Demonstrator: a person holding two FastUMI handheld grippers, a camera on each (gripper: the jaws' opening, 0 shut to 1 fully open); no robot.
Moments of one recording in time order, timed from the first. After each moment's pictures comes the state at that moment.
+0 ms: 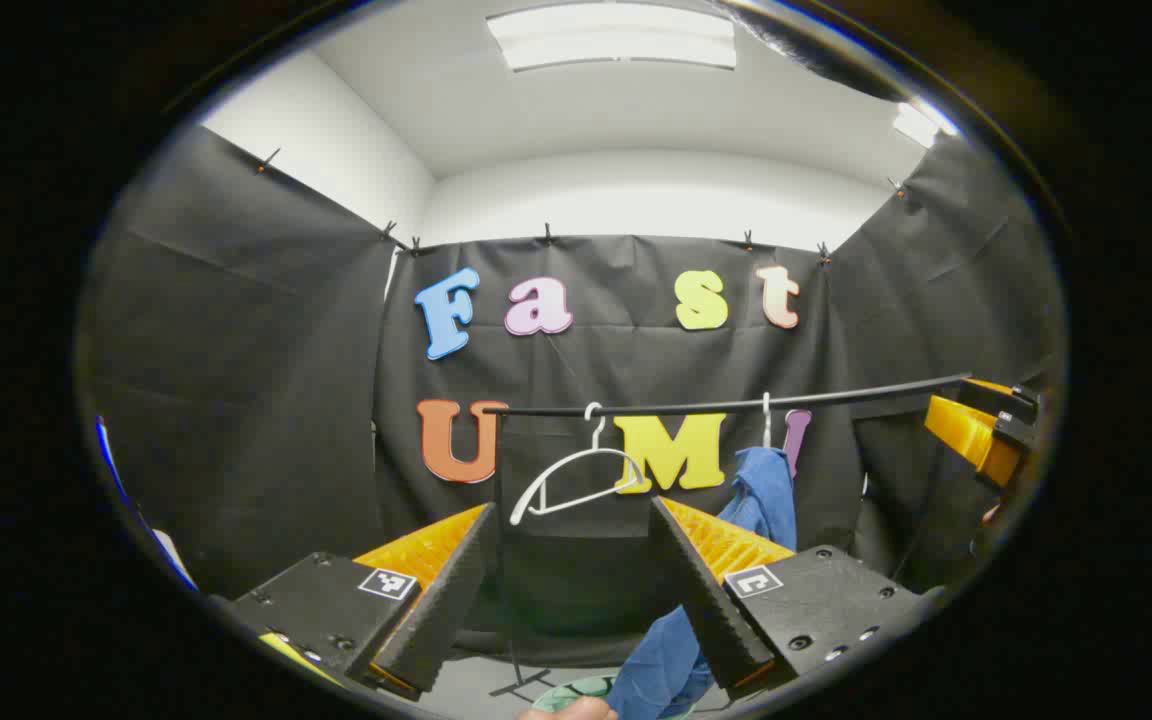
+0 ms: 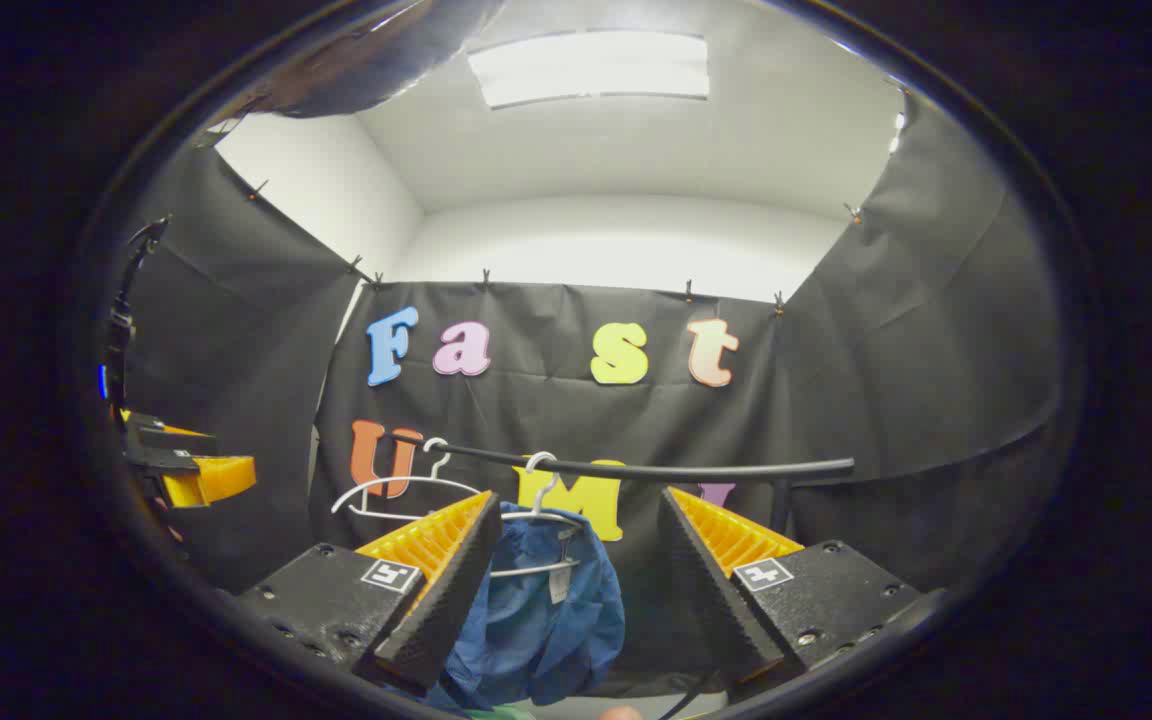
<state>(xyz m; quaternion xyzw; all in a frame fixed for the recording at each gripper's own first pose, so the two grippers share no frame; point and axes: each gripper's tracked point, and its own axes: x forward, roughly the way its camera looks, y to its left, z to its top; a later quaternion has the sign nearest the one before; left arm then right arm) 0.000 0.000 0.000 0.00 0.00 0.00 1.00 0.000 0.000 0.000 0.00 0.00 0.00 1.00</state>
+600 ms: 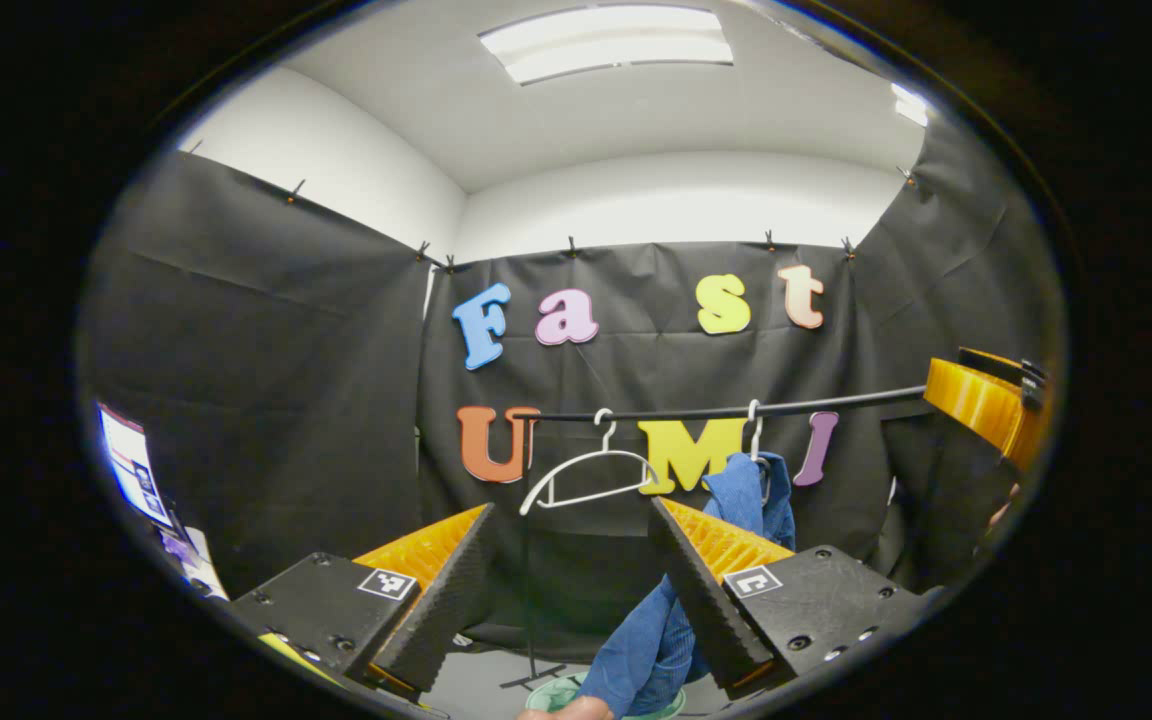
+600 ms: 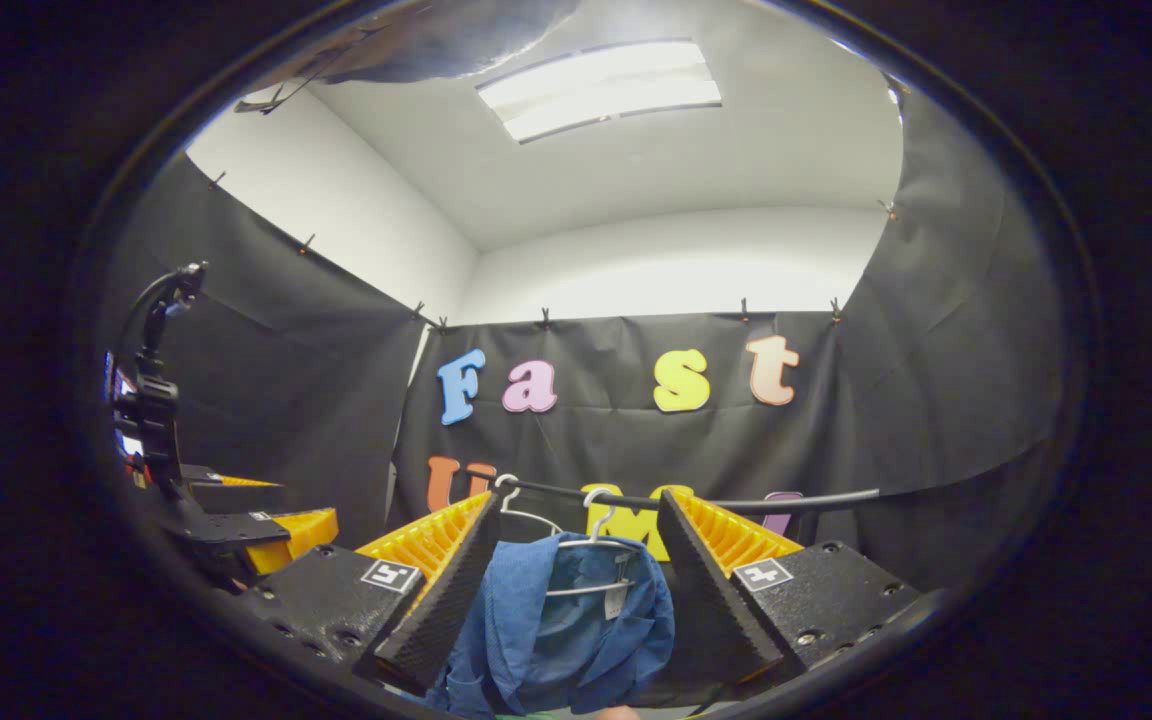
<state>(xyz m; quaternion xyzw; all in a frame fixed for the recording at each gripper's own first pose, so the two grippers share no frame) -0.052 -0.040 0.013 0.02 -0.01 0.09 1.00 -0.037 0.001 0.041 0.04 -0.04 0.12 0.99</state>
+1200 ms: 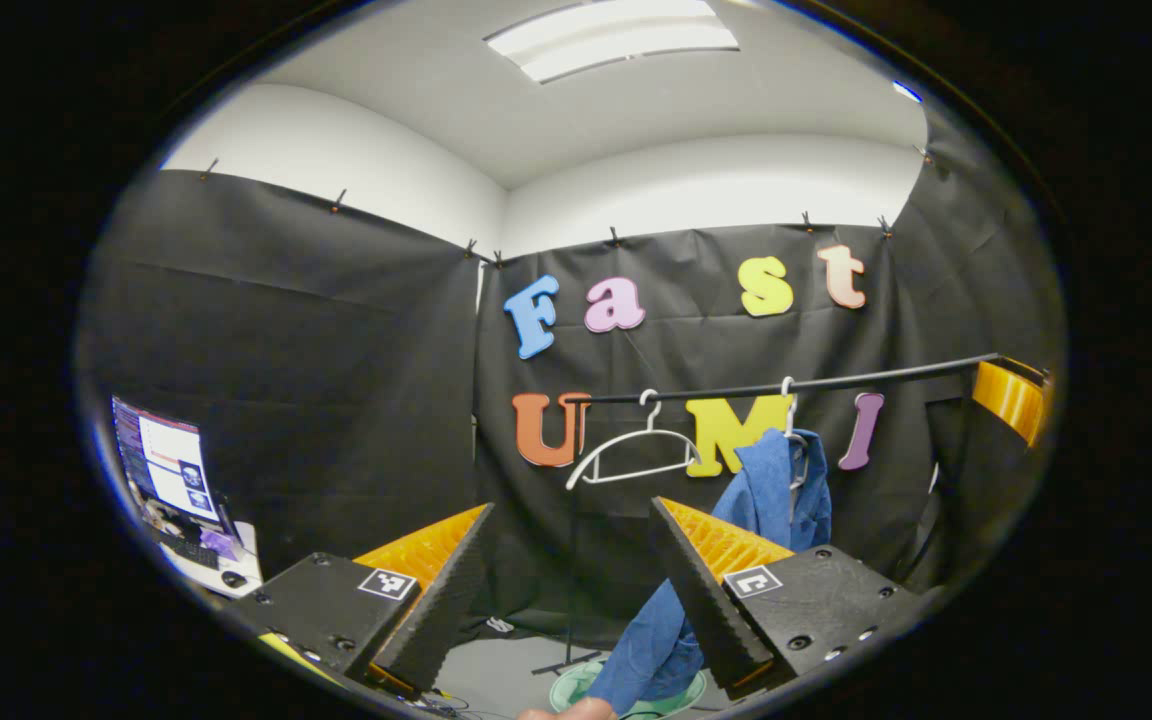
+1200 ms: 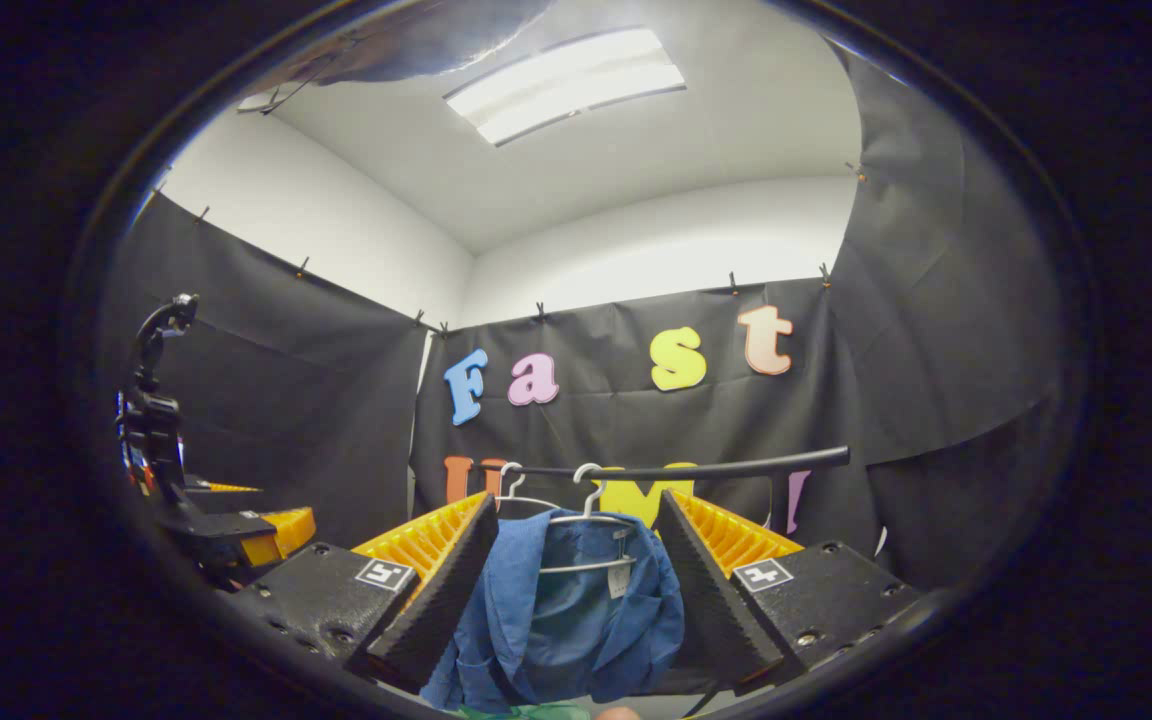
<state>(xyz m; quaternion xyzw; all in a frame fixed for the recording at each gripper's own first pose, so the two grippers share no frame) -0.086 -0.034 0.002 0.03 0.01 0.17 0.98 -0.054 -0.053 0.003 0.08 -0.01 0.12 0.99</state>
